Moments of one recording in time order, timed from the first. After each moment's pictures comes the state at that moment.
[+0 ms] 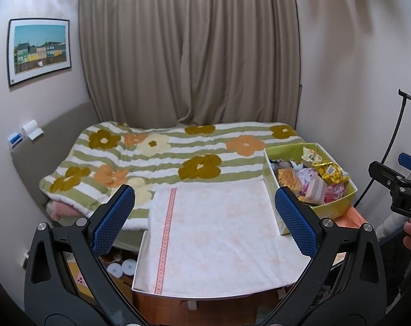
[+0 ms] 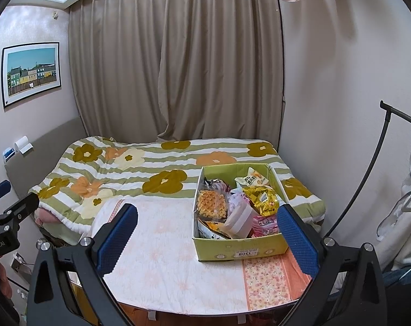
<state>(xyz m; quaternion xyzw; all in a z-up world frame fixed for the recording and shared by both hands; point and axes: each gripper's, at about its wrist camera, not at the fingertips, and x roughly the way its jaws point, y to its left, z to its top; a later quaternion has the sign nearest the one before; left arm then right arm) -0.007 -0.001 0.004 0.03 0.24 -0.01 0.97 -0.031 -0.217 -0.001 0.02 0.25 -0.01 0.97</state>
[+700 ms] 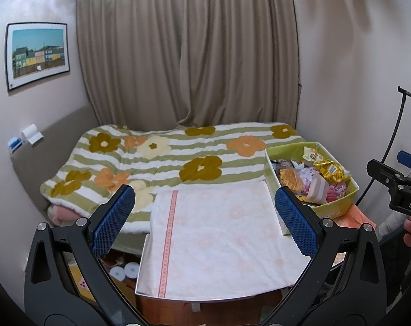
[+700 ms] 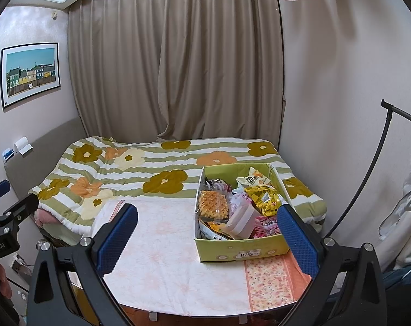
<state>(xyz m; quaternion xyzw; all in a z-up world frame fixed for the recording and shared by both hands) -0.004 0.005 0.004 0.04 0.23 -0.01 0.97 -0.023 -0.217 -0.001 0.02 0.25 -0.01 0.97</state>
